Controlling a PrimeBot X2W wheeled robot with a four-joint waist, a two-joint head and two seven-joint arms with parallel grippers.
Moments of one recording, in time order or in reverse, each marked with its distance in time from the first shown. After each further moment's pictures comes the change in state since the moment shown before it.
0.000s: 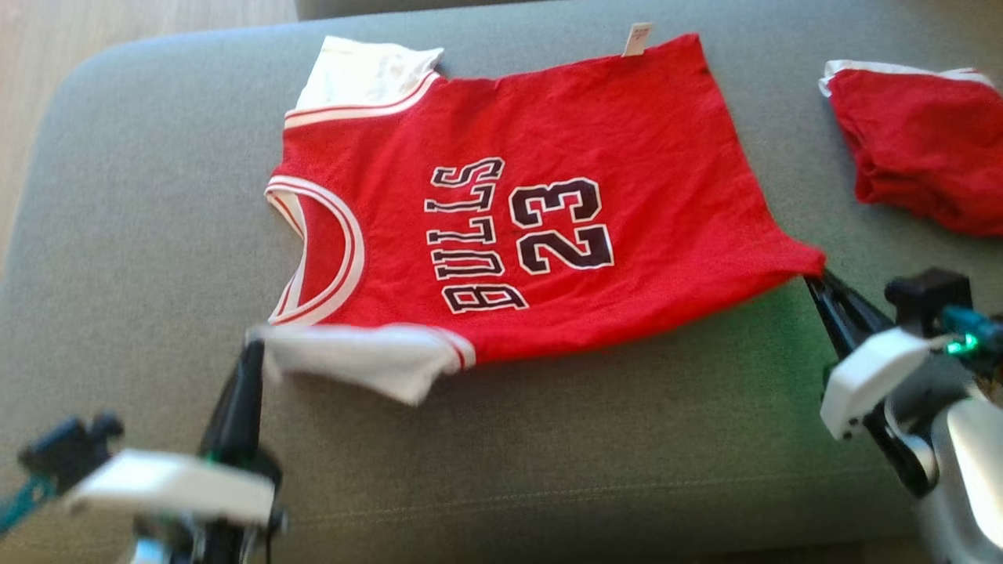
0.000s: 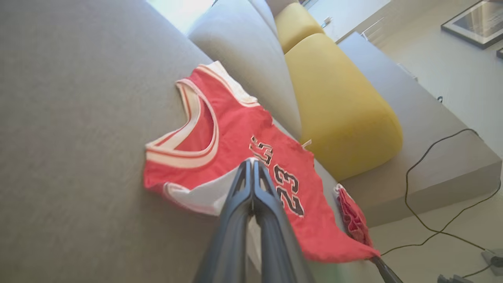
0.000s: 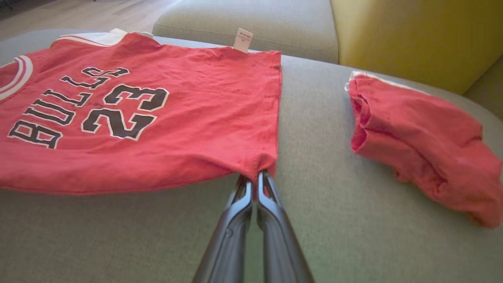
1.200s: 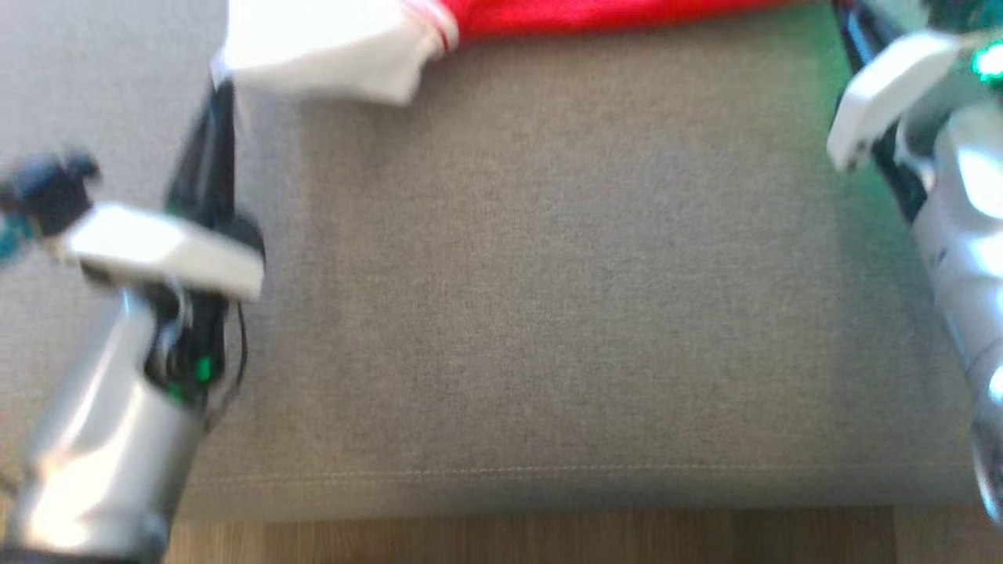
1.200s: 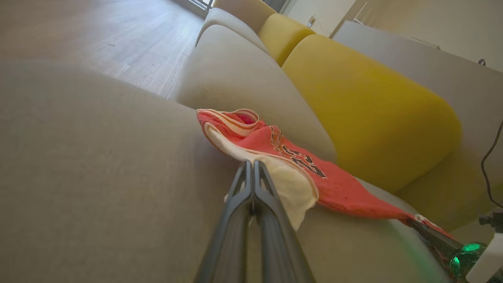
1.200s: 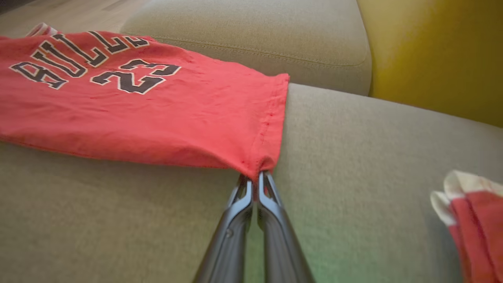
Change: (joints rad) left arm -0.737 -0.048 -0.082 0.597 0.221 -0.265 -0.065; right arm -0.931 0.035 0.184 0.968 -0.016 0.000 -0.286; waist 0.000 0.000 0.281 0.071
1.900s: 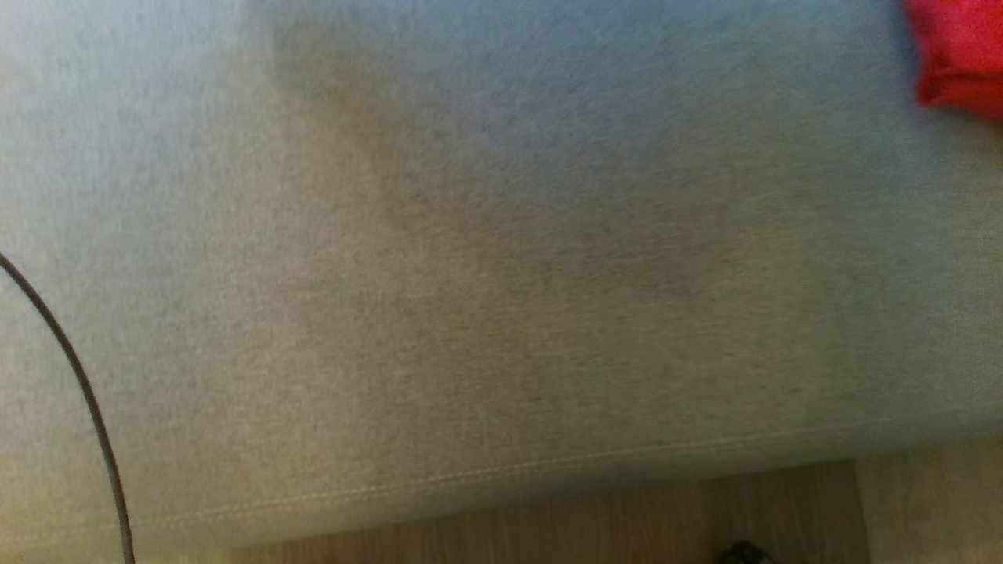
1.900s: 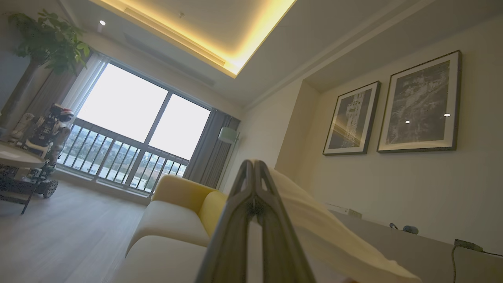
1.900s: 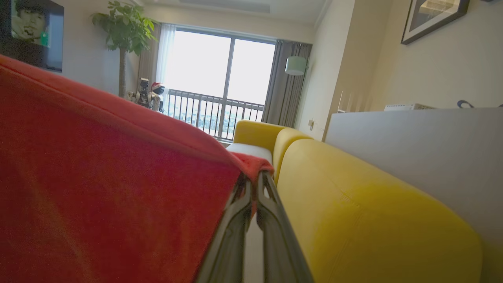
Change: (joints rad) left arm -1.027 -0.042 0.219 0.323 0.216 0.000 0.011; right arm -0.483 -0.006 -0.122 -0.252 -0.045 0.000 -0.016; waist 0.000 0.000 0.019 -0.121
